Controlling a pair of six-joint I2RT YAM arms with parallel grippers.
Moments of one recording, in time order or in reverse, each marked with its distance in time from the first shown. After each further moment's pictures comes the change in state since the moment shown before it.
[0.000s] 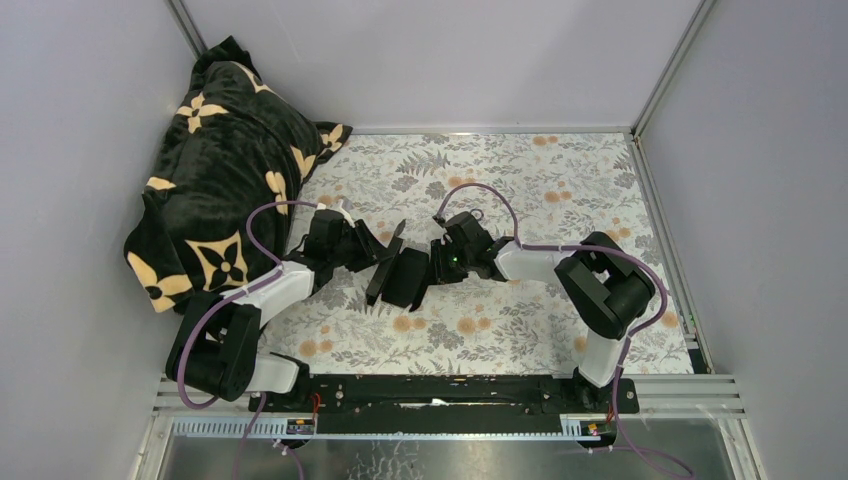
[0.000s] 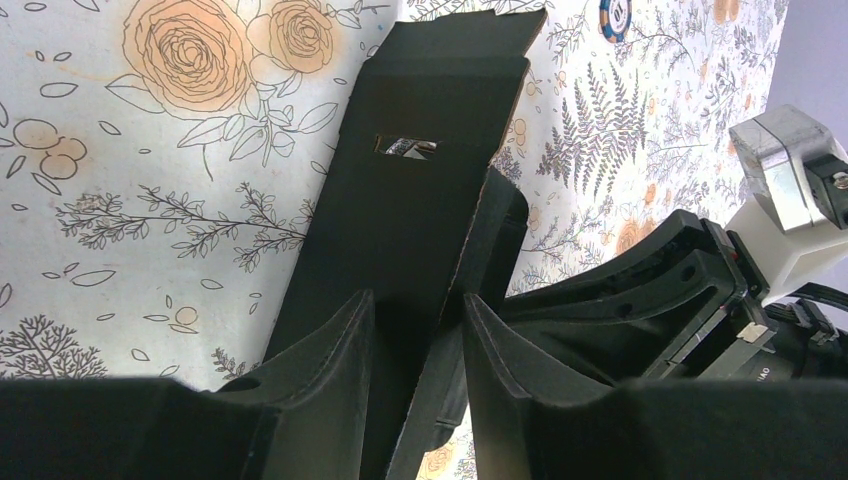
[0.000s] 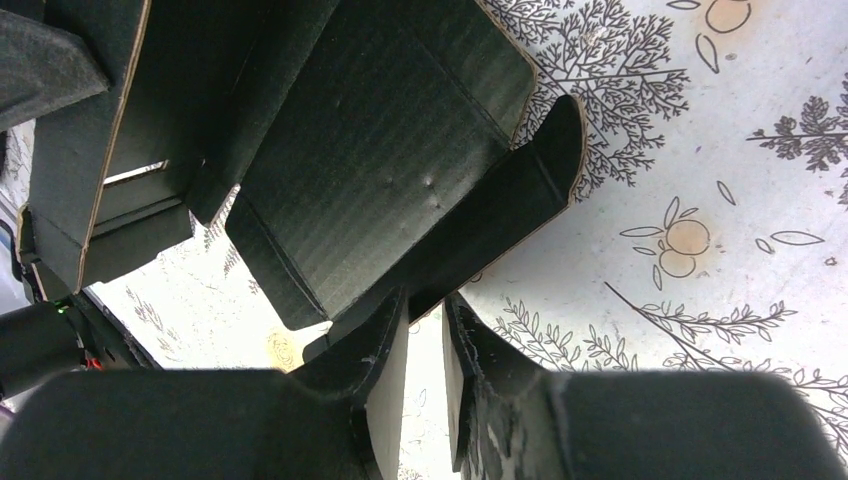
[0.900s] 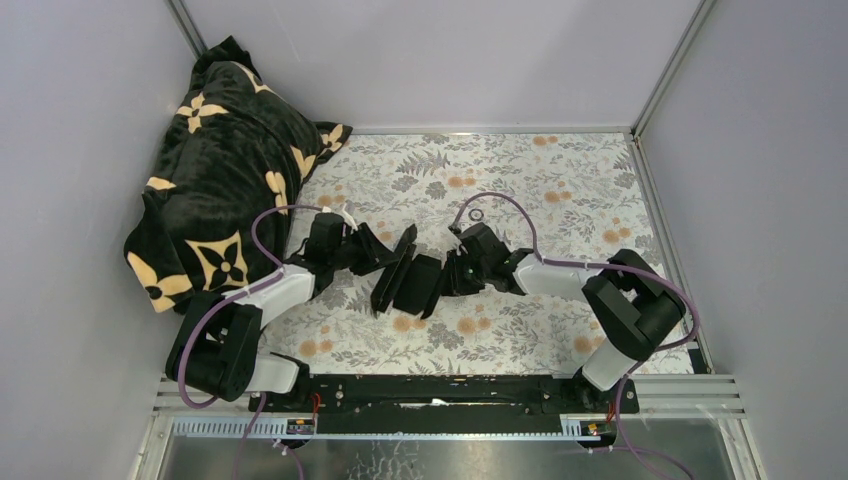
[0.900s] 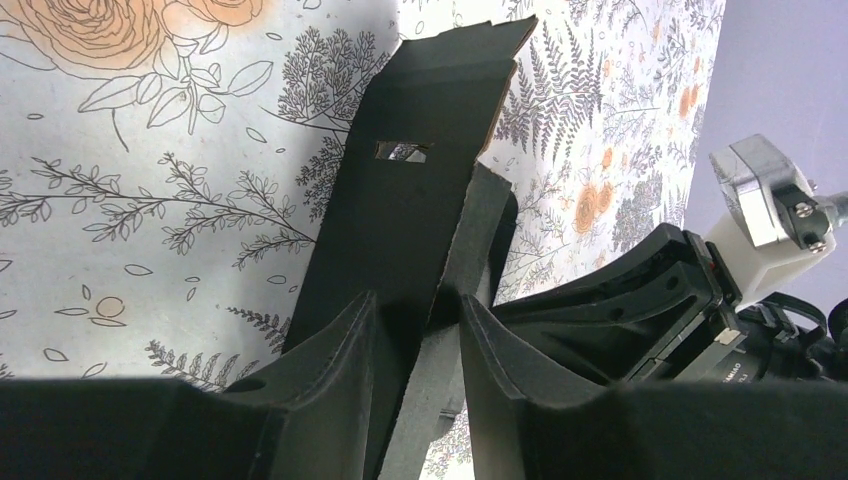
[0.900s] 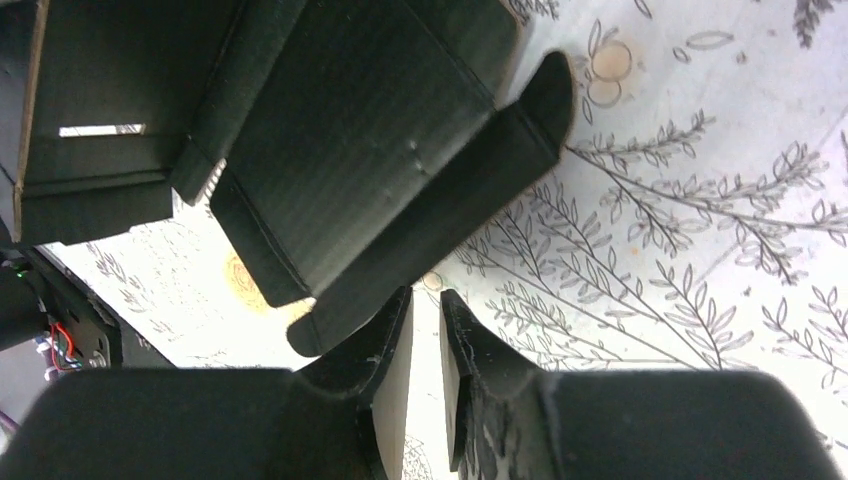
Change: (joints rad) left arm -0.004 0.000 -0.032 0.058 0.090 -0.046; right arm 0.000 -0.161 -0.141 -0.042 0.047 0.000
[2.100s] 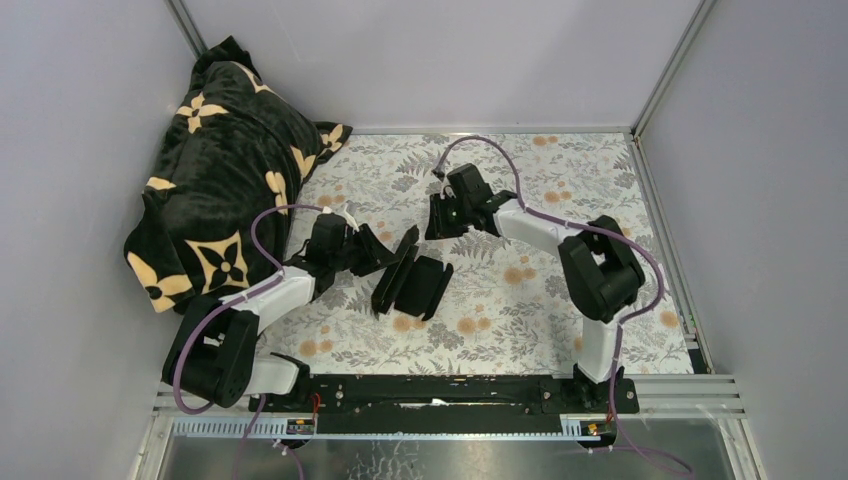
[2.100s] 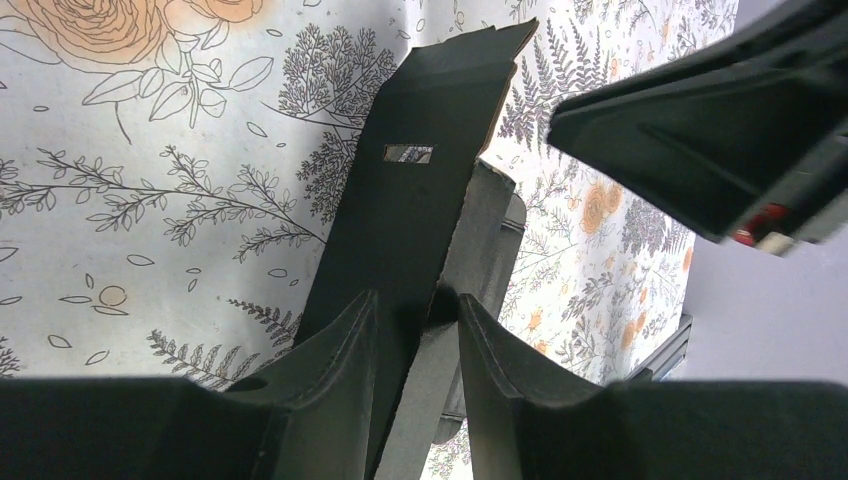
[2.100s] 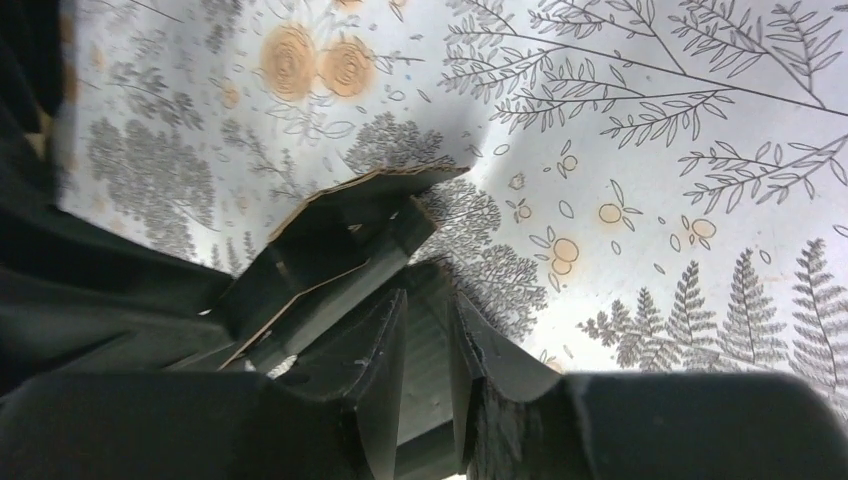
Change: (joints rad) left arm -0.030 -0.028 -0.001 -0.025 -0.047 0.005; right arm -0.122 0.229 0.507 -0.210 -0.056 -0.137
